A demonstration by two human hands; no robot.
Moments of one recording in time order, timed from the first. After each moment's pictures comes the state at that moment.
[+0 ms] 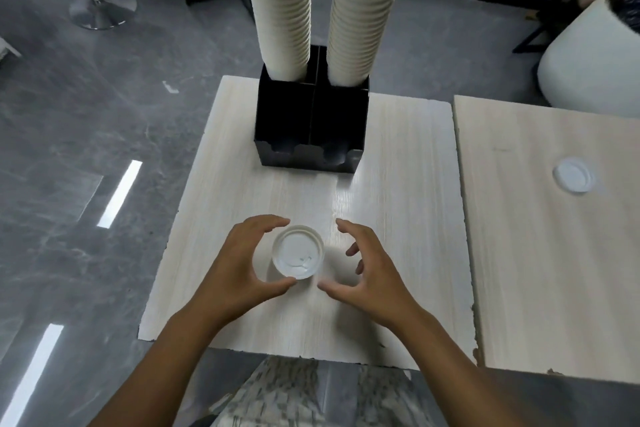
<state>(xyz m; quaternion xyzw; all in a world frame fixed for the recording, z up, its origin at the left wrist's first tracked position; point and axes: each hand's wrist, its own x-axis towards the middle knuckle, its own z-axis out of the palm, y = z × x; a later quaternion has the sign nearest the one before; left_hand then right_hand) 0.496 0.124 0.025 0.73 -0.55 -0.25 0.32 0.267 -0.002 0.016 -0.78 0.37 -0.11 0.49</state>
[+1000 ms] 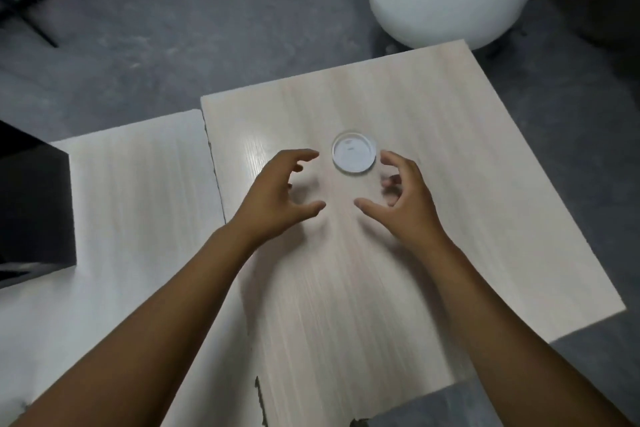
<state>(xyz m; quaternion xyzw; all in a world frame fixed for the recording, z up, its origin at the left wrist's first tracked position) 0.149 -0.299 -0.018 0.60 -0.65 -0.38 0.29 -0.103 -0.315 -0.026 -0.63 0.61 -0.28 0.39</state>
